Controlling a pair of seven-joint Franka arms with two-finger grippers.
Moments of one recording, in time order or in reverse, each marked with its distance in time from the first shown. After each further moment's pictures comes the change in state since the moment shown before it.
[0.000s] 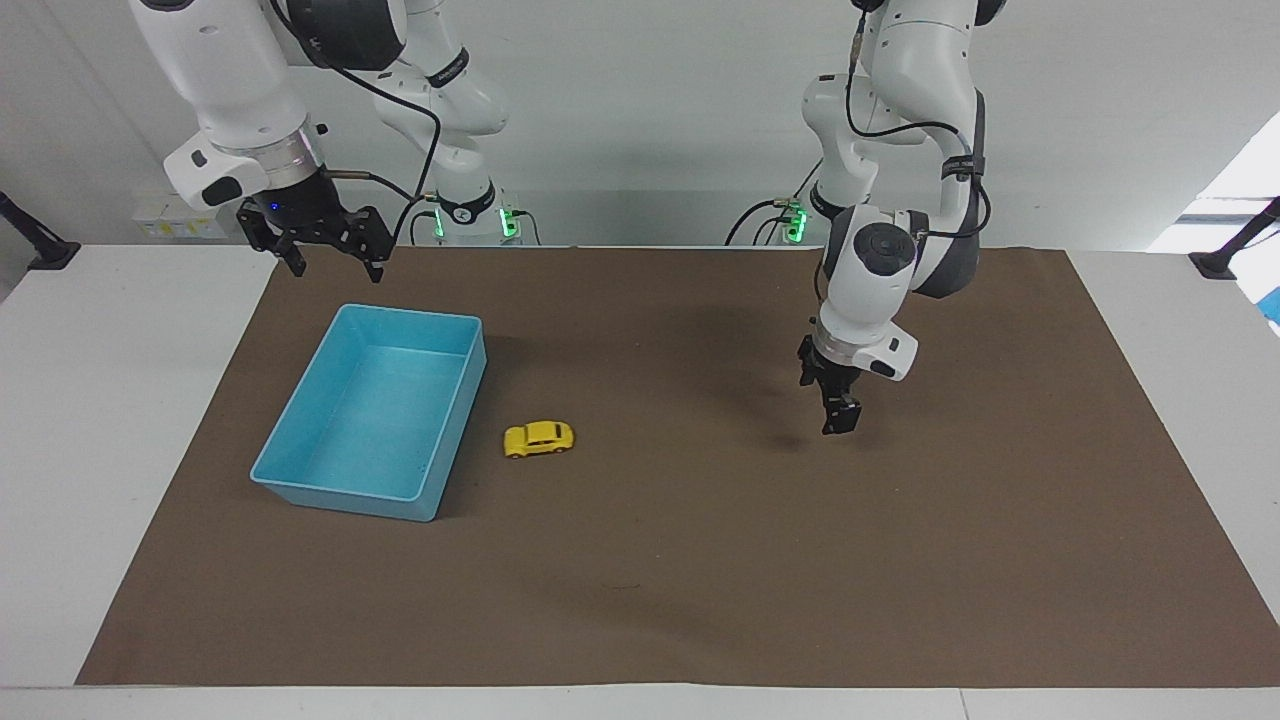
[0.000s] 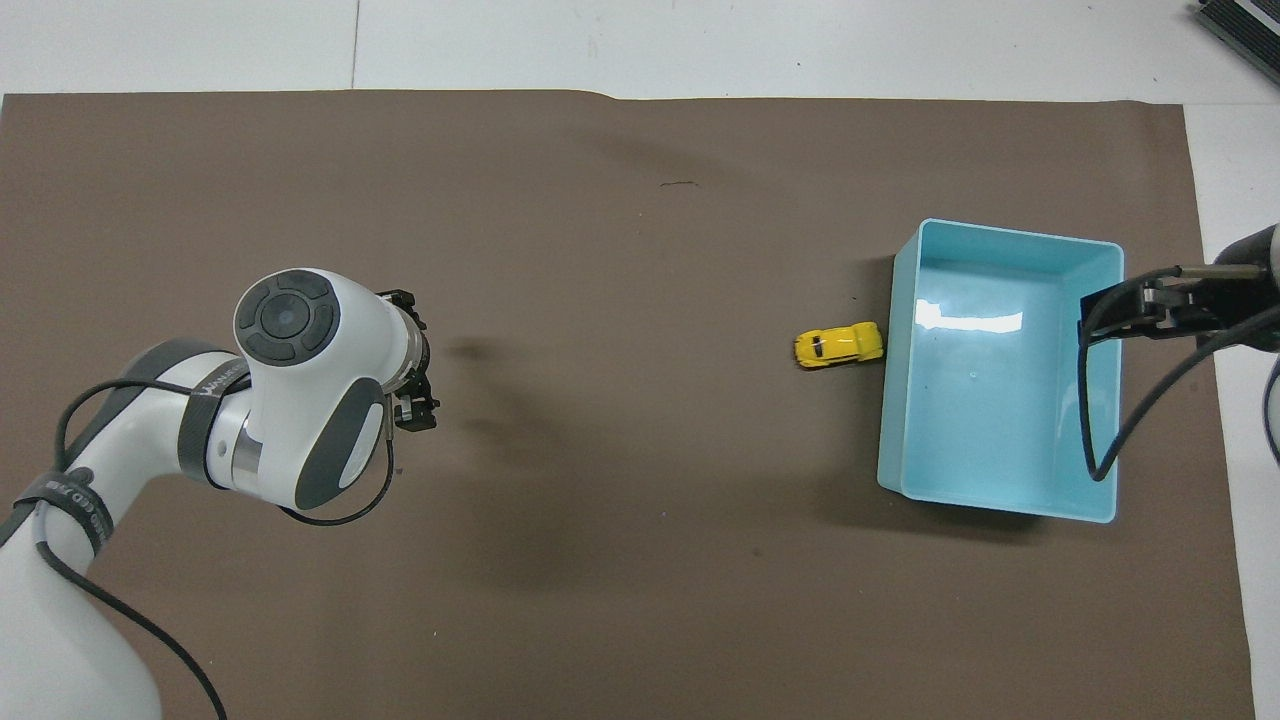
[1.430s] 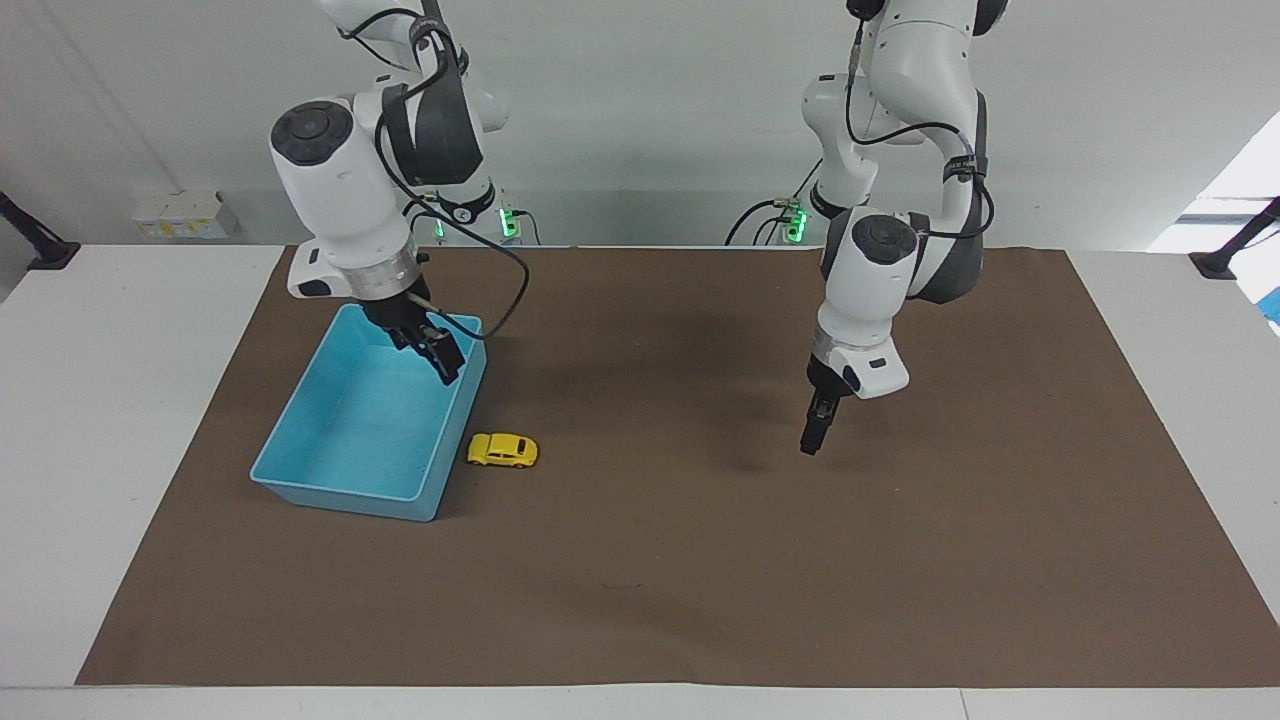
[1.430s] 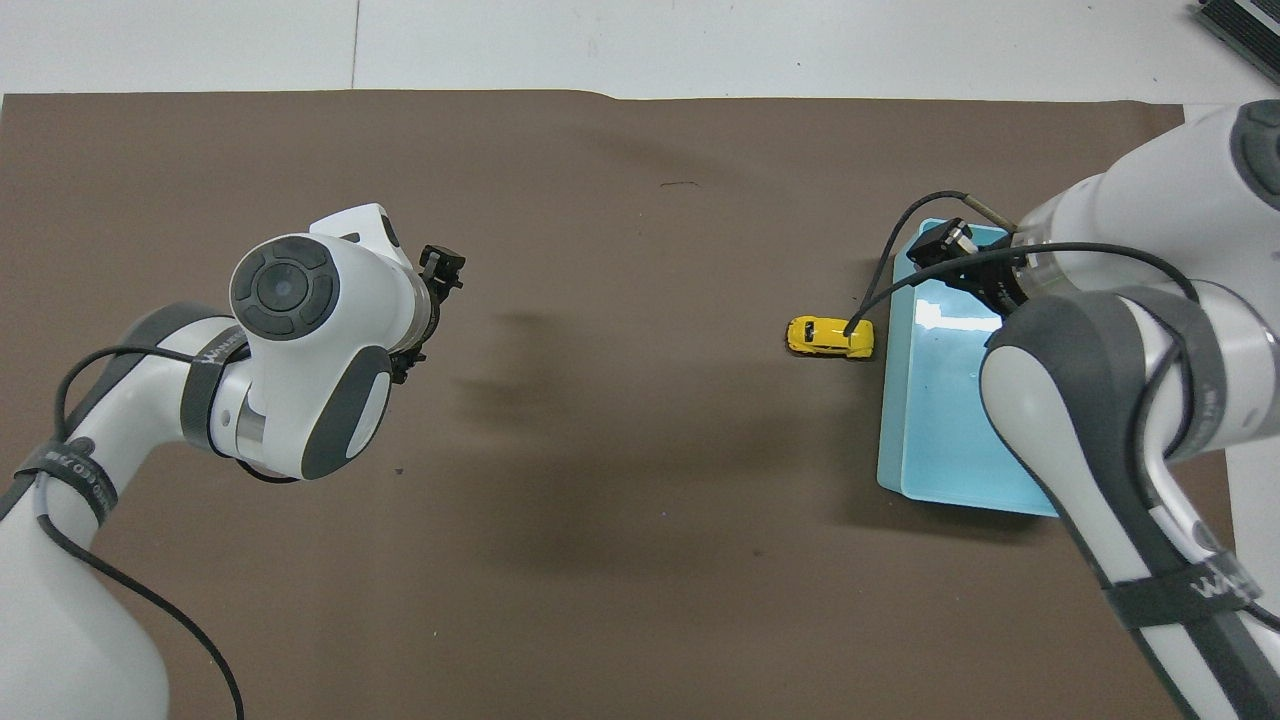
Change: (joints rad) left arm 0.000 0.045 -0.006 0.114 0.007 0.035 0.661; right arm 0.129 0.133 0.007 -0.178 0.045 0.373 0.840
